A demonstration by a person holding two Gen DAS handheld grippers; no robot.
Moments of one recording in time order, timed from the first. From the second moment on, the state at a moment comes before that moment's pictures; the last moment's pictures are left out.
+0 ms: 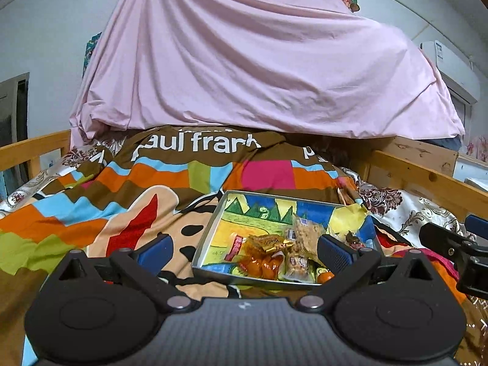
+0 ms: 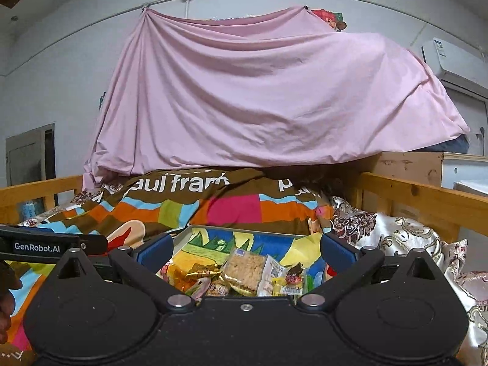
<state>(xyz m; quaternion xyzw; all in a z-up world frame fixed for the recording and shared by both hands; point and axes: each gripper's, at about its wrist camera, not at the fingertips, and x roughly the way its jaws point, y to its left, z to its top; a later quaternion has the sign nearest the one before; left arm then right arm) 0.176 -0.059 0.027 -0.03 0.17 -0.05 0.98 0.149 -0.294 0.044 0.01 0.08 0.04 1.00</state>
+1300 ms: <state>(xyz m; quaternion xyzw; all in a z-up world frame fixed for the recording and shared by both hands) 0.106 -0.016 -0.025 -0.04 0.17 -0.03 0.98 0.103 -0.251 -0.005 0.00 0.17 0.04 0.98</state>
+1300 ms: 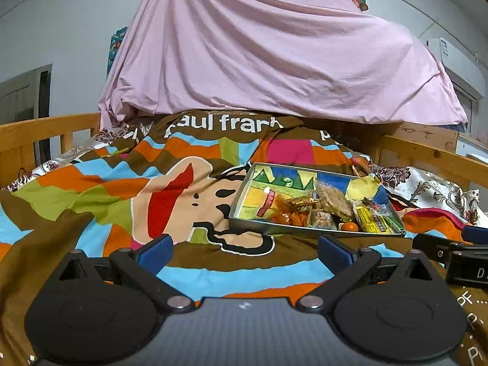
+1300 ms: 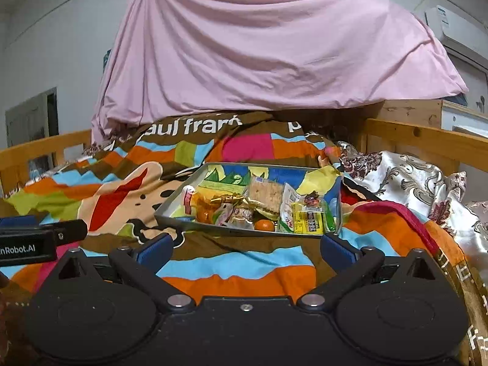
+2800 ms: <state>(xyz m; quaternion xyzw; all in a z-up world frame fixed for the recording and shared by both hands) 0.108 0.005 -0.048 -0.06 0.21 -0.04 0.98 0.114 -0.237 -0.023 -0.02 0.22 0.07 0.97</state>
